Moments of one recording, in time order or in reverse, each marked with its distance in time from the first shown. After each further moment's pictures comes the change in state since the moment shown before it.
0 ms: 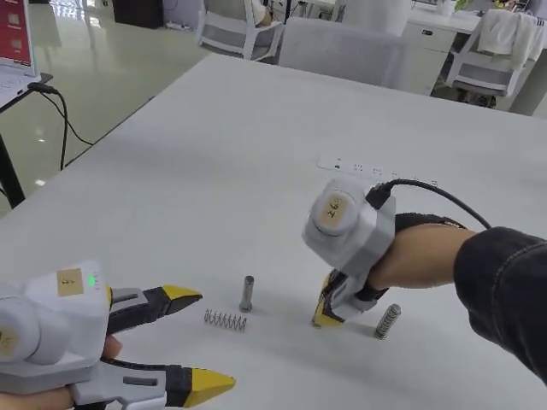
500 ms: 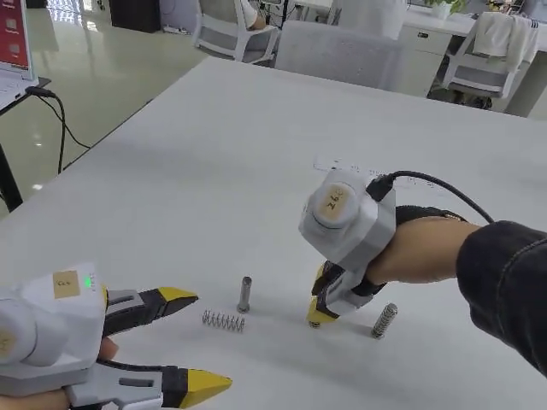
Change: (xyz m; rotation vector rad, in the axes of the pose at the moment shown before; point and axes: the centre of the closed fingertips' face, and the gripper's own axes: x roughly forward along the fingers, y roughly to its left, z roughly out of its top) left arm -0.002 0.000 -0.001 0.004 0.005 0.006; right arm -0.017 0.009 0.024 -0.023 -0.068 -0.007
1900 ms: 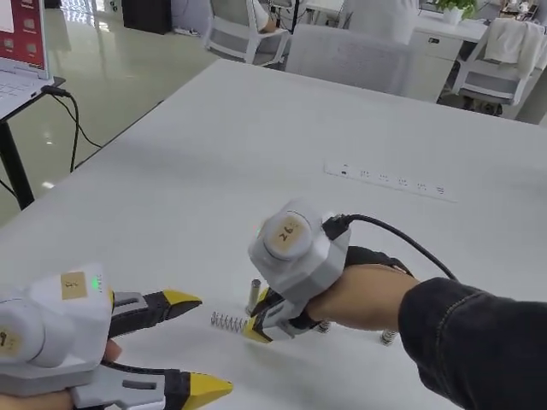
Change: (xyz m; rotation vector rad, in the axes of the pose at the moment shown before) left arm -0.005 0.003 -0.006 -0.001 0.014 0.007; right arm 0.048 0.028 0.060 0.051 -0.176 0.008
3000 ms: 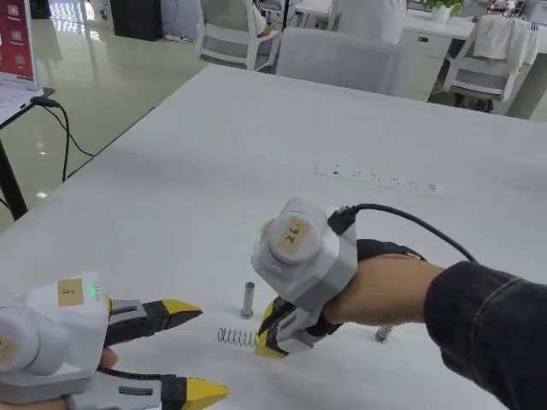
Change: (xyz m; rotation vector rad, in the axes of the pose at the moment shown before) left arm 0.004 -0.011 0.003 0.032 0.026 -0.051; right arm -0.046 0.035 -0.015 -0.122 0.084 0.106
